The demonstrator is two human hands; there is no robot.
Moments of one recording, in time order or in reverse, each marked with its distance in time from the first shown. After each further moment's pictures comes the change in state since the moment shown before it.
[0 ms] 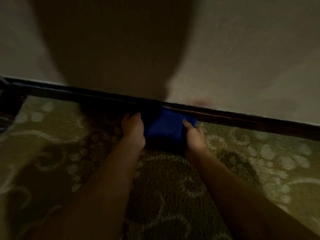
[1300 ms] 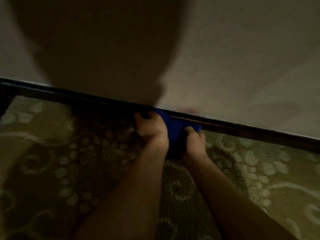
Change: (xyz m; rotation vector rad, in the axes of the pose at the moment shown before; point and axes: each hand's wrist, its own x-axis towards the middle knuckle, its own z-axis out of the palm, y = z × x) left_hand -0.048 -0.011 0.066 0.079 0.255 0.241; right_hand -0.028 -0.028 -0.008 0.029 0.182 -0.055
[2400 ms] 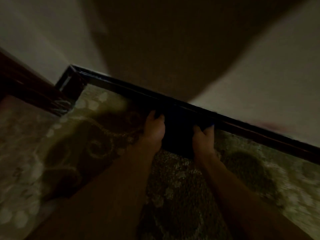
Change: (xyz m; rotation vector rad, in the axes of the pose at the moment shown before) left_hand 0.130 0.004 -0.107 0.047 -0.327 -0.096; right_hand 0.005 0.078 0.117 -0.381 -0.254 -0.199
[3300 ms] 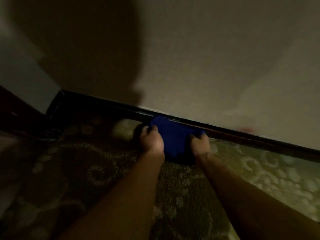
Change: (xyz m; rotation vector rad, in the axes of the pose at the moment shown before) left_hand 0.001 0.019 -0.022 -0.239 0.057 -0.027; right_hand -0.025 -0.032 0.020 -0.234 0.190 0.045
